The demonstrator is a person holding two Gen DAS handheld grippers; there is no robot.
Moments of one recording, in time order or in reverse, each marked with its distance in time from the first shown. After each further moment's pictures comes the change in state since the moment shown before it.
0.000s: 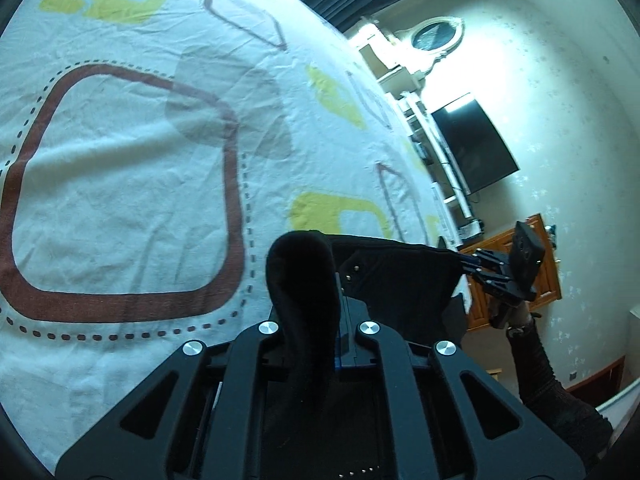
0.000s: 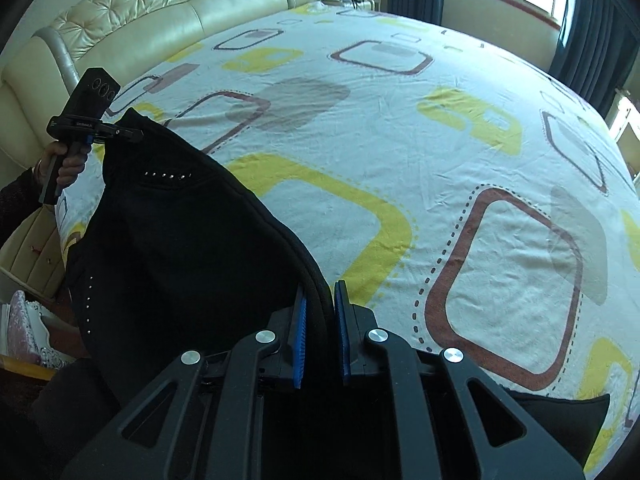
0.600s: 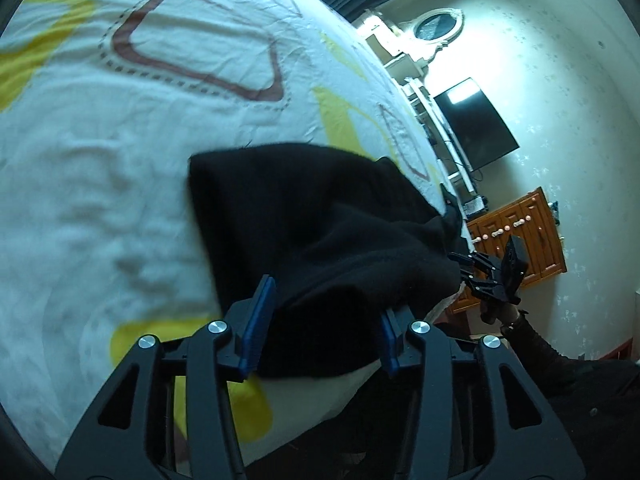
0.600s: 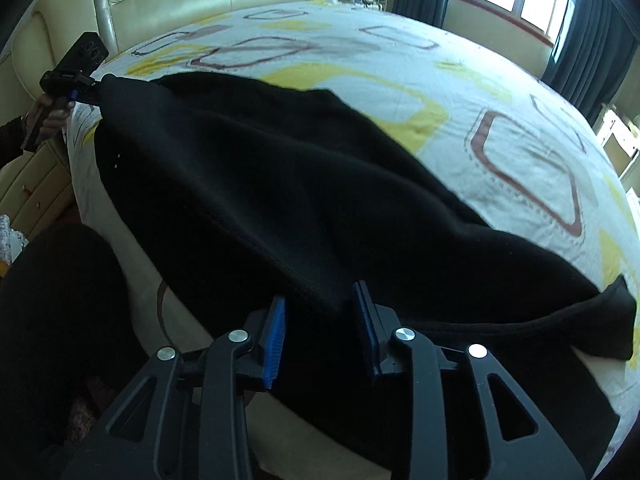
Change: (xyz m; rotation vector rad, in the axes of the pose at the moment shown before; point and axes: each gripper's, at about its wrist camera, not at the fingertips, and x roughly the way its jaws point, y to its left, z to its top) left arm -0.060 0.015 -0.184 -0.047 0.036 0.106; right arm -0.002 0.091 -0.179 -0.050 0.017 -0.079
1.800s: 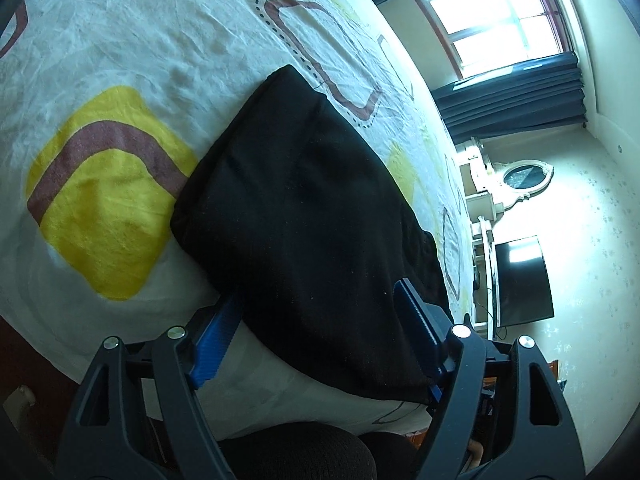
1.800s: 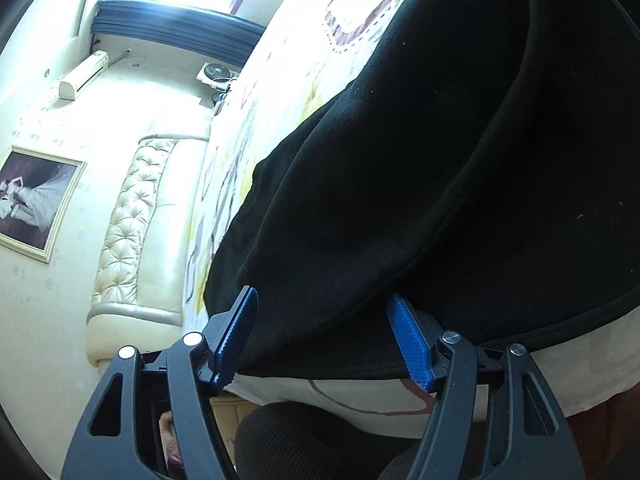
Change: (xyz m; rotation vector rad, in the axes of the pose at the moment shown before) left arm 0.028 -0.048 -0.072 -0.507 -0.374 0.139; right arm 0.011 -0.050 -0.070 1.114 -0.202 0.477
